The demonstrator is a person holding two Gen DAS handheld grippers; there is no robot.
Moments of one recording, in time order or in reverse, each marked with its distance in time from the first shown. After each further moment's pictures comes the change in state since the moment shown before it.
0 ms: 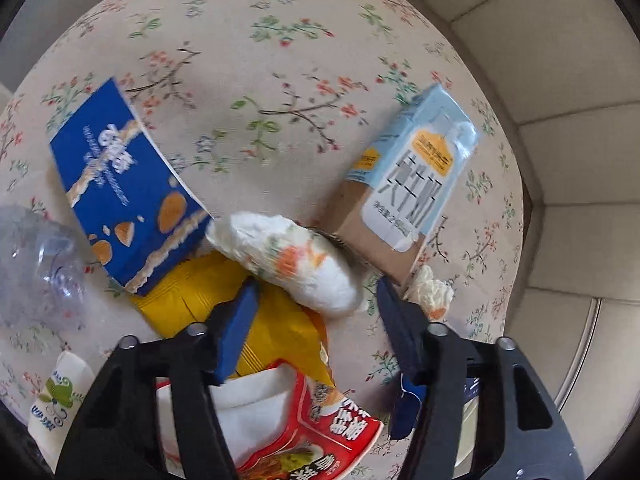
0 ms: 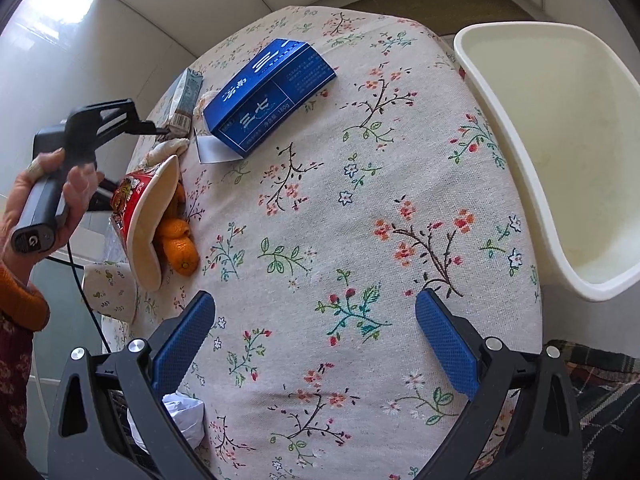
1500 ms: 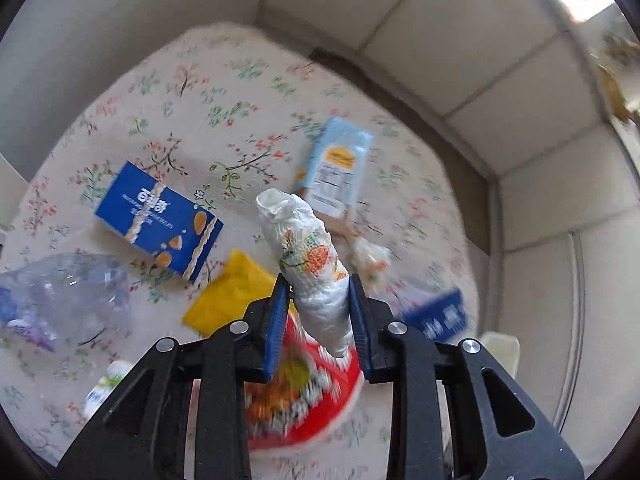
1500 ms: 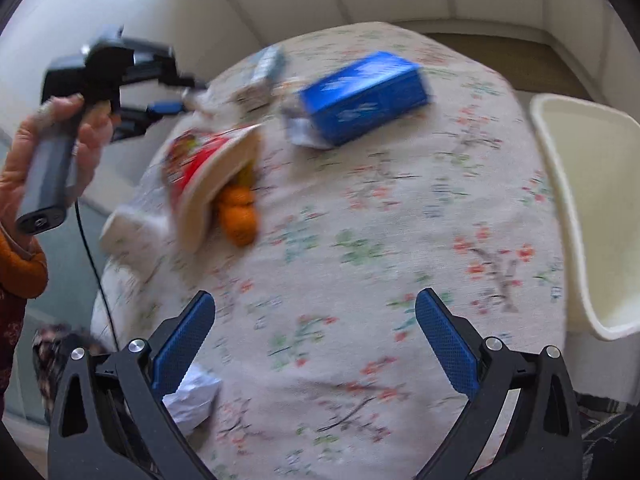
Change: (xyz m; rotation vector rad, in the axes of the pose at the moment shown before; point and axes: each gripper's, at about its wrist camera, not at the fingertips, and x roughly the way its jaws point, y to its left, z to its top) left arm -0.103 0.003 -0.064 0.319 -0.221 -0.114; right arm -0.004 0.072 -0.031 -0.336 -0.038 0.080
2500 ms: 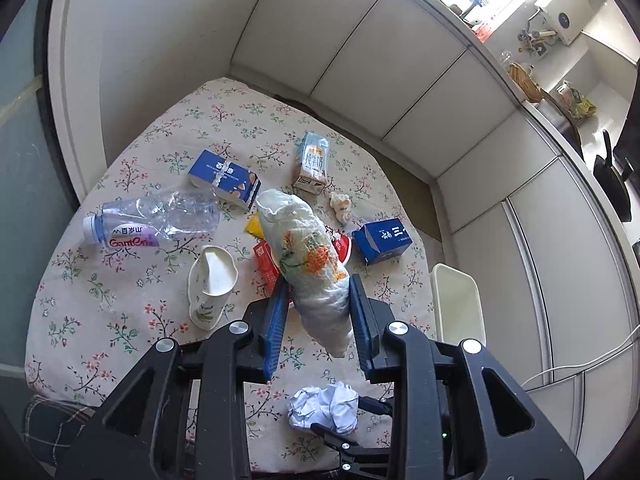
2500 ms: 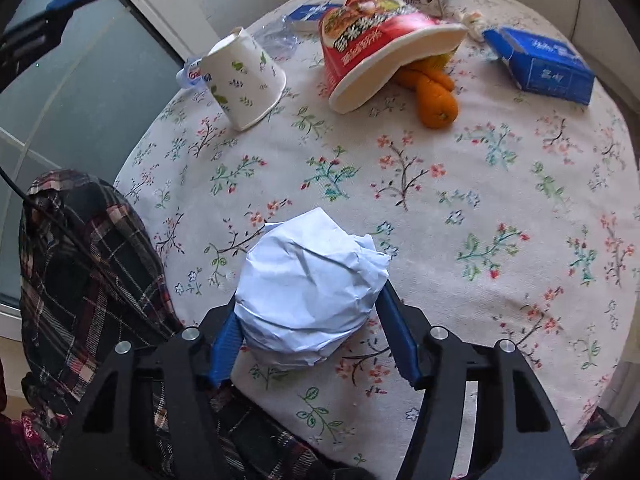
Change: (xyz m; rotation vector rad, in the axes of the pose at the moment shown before) left arm -0.144 0.048 -0.119 0.103 -0.162 -0.142; right arm 0.037 0.105 -0.049 -0.285 0.232 0.011
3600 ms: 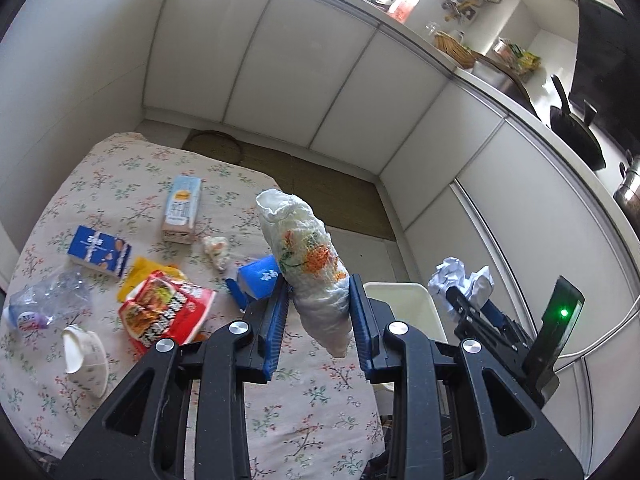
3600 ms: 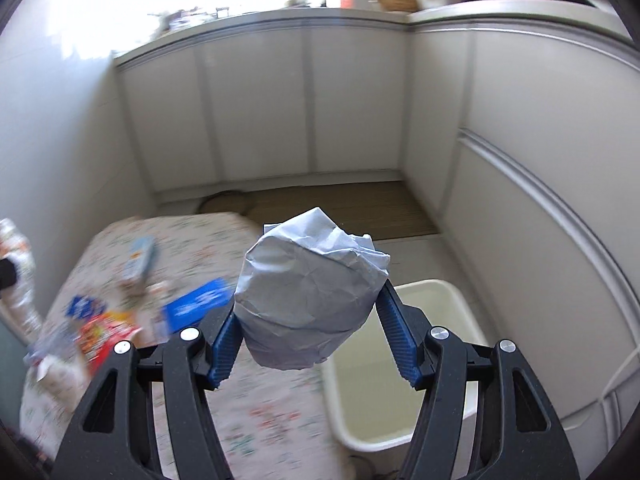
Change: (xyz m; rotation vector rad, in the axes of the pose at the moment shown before) left arm 0.062 -0.162 0.021 0.229 -0.040 -0.101; right arm -0.221 -0.182 0.023 0.482 -0.641 -0.688
